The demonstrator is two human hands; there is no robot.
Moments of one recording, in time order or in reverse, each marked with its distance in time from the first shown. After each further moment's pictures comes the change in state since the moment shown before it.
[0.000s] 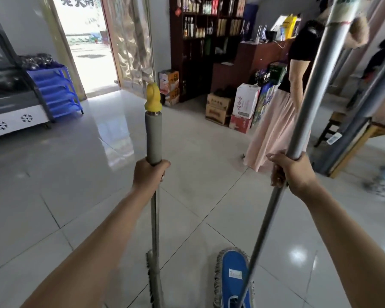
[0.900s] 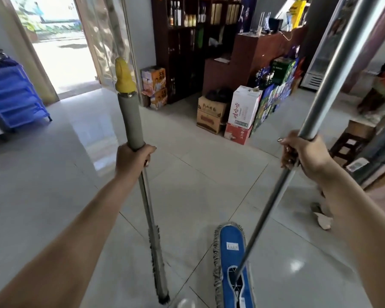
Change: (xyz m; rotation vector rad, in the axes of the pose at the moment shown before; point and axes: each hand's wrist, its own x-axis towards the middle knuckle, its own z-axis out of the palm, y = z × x) left_hand 0.443 -0.009 0.253 -0.056 0.055 0.035; right_hand 0.524 0.049 -0.024 -0.046 -0.109 -0.049
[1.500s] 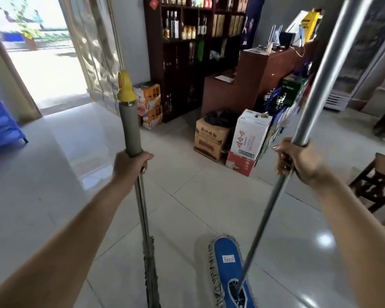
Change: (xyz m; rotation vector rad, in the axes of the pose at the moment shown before) left_hand 0.379 -0.050 0.188 -0.013 -0.025 -0.051; right_hand 0.419 0.067 0.013 -0.042 -0.054 0.033
